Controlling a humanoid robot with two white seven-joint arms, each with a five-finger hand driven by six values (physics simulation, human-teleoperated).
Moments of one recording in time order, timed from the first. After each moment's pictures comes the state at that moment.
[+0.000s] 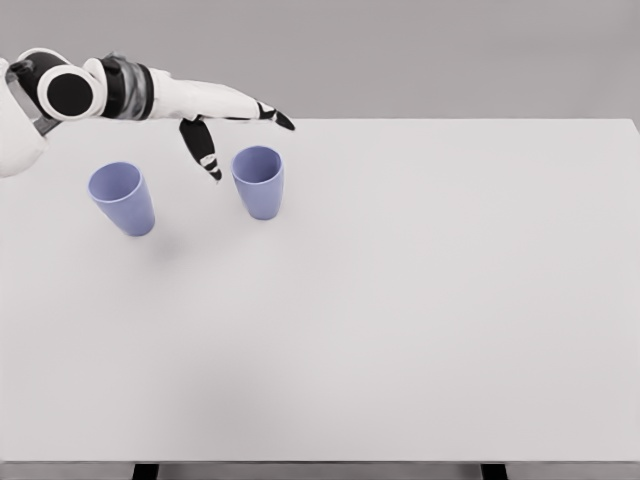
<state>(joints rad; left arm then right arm) -1.31 0.60 -1.32 -1.15 0.06 -0.27 -0.61 0.00 0.00 -0.20 0.05 -0.06 -0.07 0.09</state>
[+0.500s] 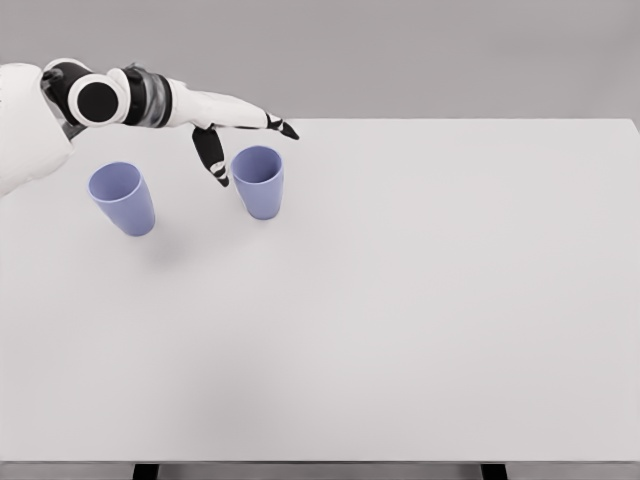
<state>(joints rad) -1.30 0.53 -1.34 -1.05 0.04 -0.27 -0.61 0.01 0.00 -0.20 0.05 -0.06 -0.07 0.09</state>
